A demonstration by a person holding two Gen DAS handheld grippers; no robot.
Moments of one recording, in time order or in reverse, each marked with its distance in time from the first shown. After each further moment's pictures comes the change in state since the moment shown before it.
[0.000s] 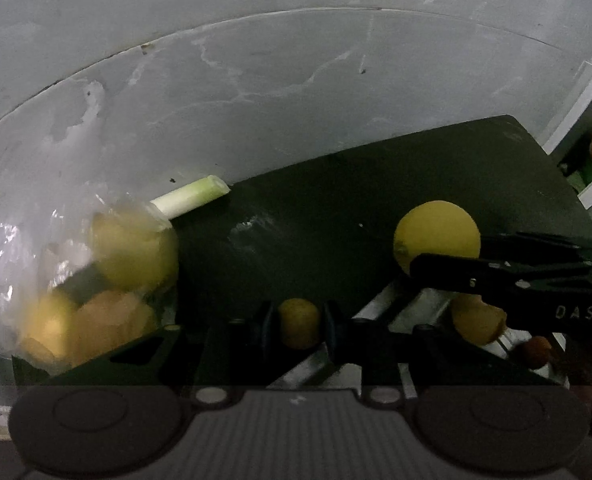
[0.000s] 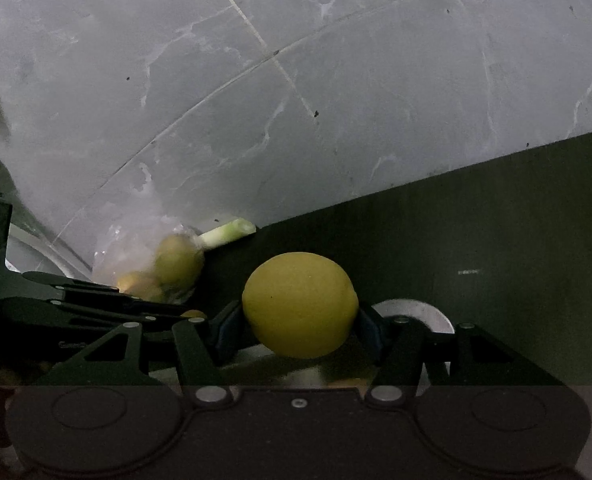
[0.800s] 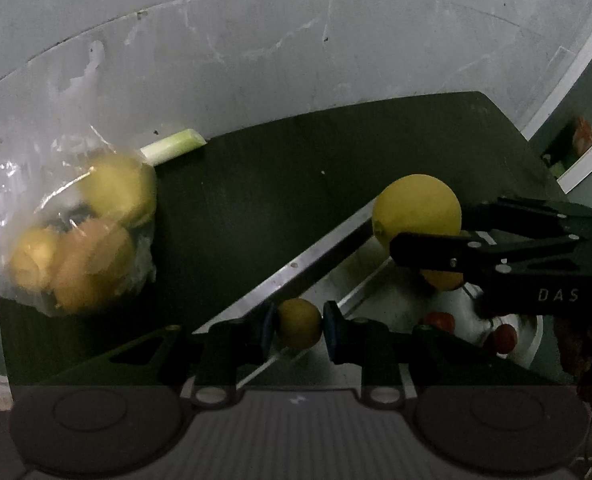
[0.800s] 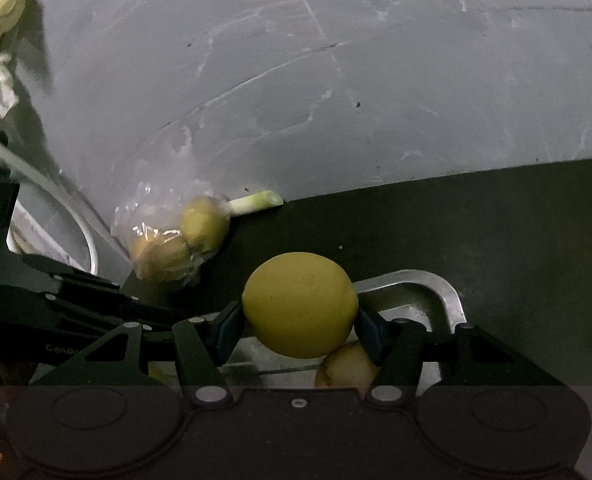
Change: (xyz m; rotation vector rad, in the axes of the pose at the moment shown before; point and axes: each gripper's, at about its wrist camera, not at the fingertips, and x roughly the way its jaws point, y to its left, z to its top) left arm -0.022 -0.016 -0.040 -0.010 0.030 -0.046; right arm -0.019 0.023 -0.021 -0.186 -0.016 0.018
